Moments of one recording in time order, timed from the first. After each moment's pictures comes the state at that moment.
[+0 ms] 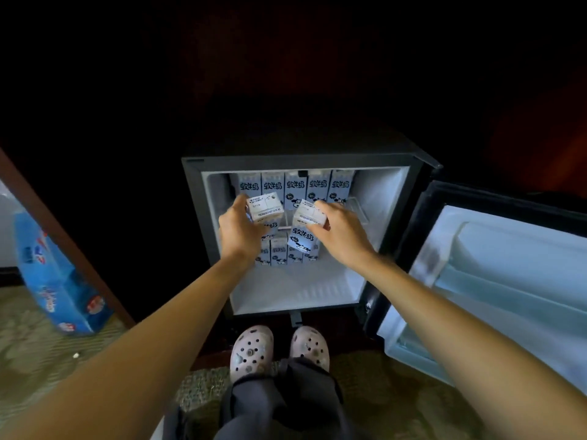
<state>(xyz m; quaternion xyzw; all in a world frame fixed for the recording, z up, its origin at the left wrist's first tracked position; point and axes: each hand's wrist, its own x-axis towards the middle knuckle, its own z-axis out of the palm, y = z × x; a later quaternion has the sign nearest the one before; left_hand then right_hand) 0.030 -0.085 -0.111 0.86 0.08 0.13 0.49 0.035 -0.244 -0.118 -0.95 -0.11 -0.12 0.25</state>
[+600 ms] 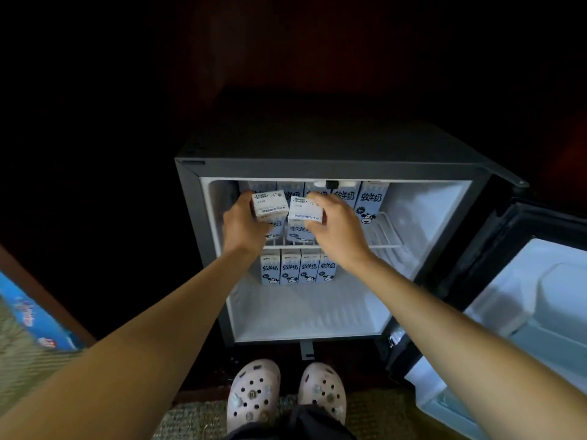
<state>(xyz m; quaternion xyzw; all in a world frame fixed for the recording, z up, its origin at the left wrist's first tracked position) 0.120 -0.066 -0.146 0.86 0.09 0.12 0.49 0.114 -0.211 -0.139 -0.92 -0.13 -0.15 0.32</state>
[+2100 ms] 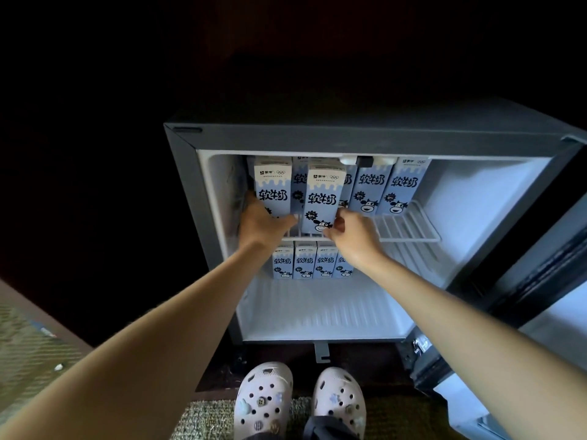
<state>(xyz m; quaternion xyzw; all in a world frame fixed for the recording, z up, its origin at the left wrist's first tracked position) 0.175 -0.063 -0.211 0.83 0.13 0.08 0.53 0.156 -0.211 -0.200 -0.93 -0.02 -0.04 0.36</state>
